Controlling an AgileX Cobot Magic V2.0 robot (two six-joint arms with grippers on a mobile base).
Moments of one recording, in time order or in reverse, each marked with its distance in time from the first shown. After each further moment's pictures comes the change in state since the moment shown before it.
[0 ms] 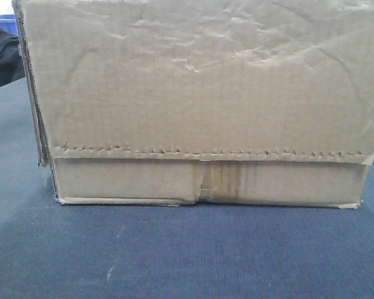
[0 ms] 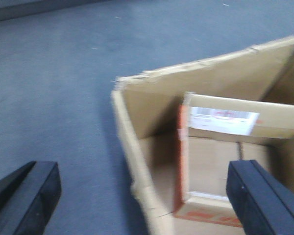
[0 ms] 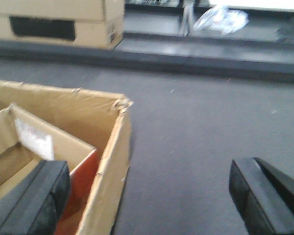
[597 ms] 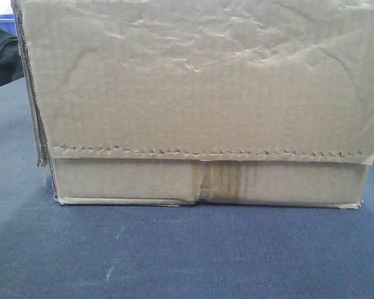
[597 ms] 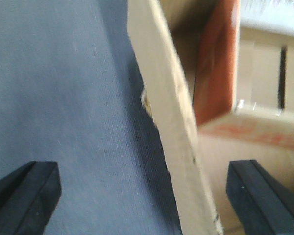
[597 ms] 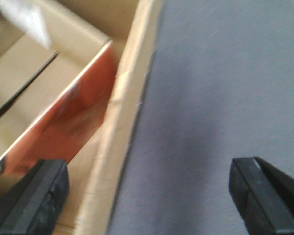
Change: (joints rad) left arm 0.058 -0.027 0.382 -0.083 -0.002 0.031; right arm 0.068 0.438 -0.258 0.029 0.389 -0.028
